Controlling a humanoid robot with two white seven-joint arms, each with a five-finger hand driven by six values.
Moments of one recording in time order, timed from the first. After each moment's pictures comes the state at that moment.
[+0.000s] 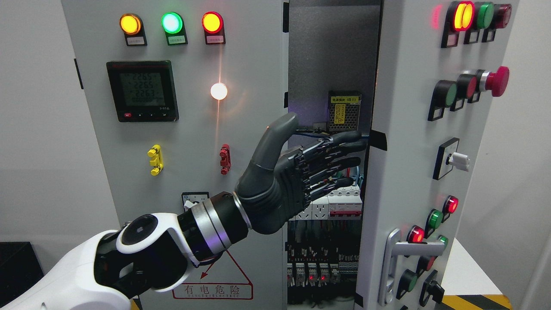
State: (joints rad) left arm -1.26 0.53 -0.95 -1.89 1.41 0.14 0.07; right arm 0.11 0.12 0.10 -0.11 -0.08 0.02 0.14
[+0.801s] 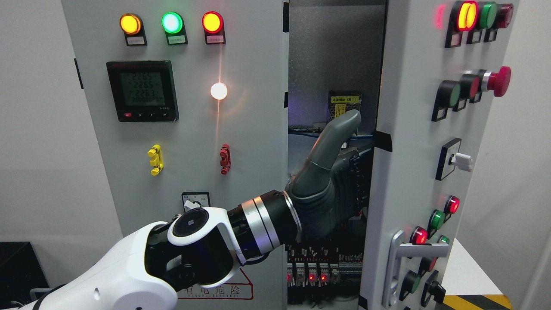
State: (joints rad) left arm -1.31 0.39 -1.00 -1.84 1.42 0.15 0.07; right arm 0.11 0.12 0.10 -0.11 -0.08 0.02 0.14
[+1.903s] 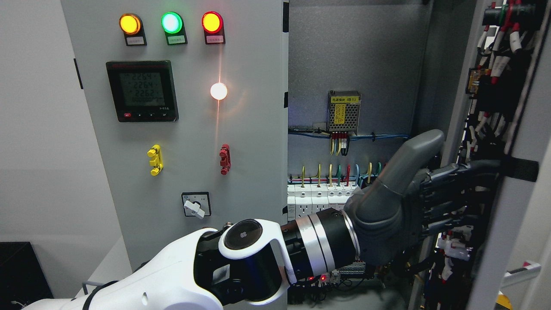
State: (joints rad) left arm -1.34 0.24 -1.06 -1.82 1.42 0.17 0.07; right arm 0.11 0.12 0.10 -0.11 -0.08 0.02 0.14
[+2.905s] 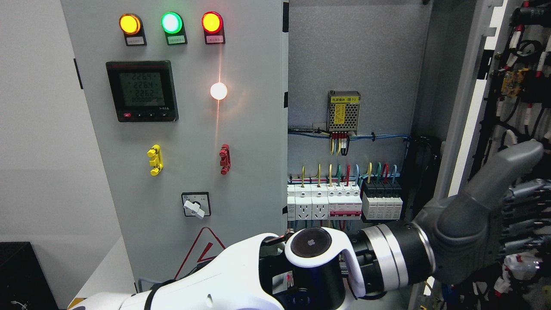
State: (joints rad) left arm -1.38 0.02 -1.09 -1.68 1.41 0.17 0.07; right arm 0.11 0.12 0.10 -0.11 -0.08 0.02 0.14
